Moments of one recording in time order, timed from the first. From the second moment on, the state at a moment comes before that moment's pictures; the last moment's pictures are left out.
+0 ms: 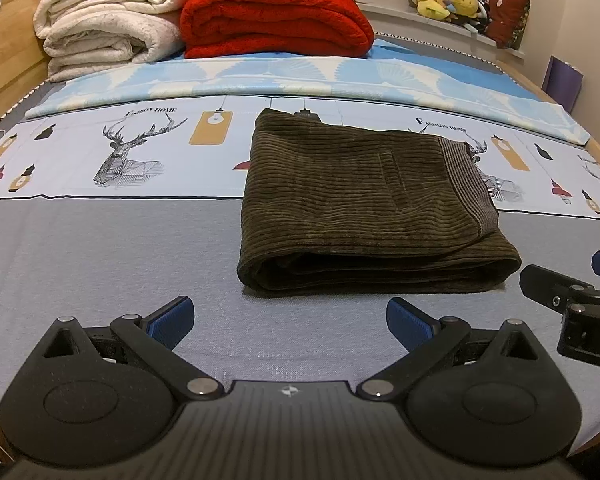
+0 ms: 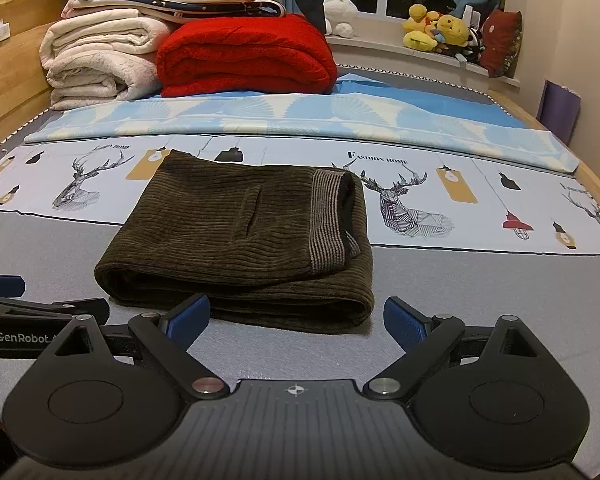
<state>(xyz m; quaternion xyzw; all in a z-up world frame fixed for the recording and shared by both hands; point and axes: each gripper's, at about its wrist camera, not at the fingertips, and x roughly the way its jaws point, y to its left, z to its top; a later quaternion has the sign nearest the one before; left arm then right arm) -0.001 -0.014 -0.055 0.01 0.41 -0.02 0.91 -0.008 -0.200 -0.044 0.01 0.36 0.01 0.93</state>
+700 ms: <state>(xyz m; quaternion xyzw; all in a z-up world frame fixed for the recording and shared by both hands) 0.000 -0.017 -0.057 0.01 0.41 -0.03 0.91 -0.009 -0.204 -0.040 0.01 0.36 0.01 0.93</state>
